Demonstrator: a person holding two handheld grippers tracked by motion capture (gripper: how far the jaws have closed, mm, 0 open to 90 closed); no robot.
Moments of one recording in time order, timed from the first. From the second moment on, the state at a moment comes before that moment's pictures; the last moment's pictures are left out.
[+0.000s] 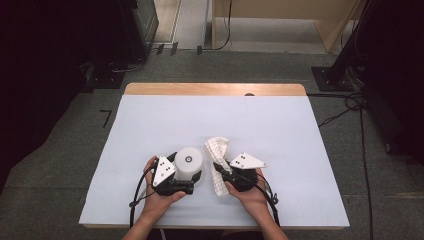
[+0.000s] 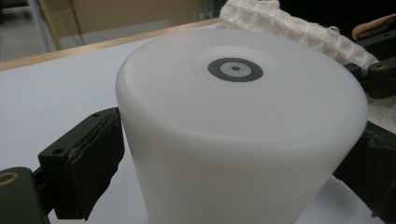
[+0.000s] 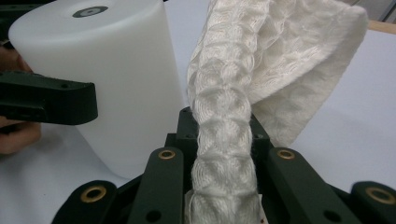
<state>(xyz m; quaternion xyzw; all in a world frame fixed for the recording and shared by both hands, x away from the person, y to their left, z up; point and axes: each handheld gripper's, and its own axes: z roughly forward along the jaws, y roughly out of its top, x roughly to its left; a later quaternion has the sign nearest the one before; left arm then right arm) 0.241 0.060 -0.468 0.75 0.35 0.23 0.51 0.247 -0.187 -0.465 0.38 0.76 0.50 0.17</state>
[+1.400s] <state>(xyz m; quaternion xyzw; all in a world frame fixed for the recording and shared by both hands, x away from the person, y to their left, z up) 0.246 0.069 -0.457 0.76 0.29 0.19 0.55 0.238 -0.164 -0.461 0.37 0.77 0.50 0.15</state>
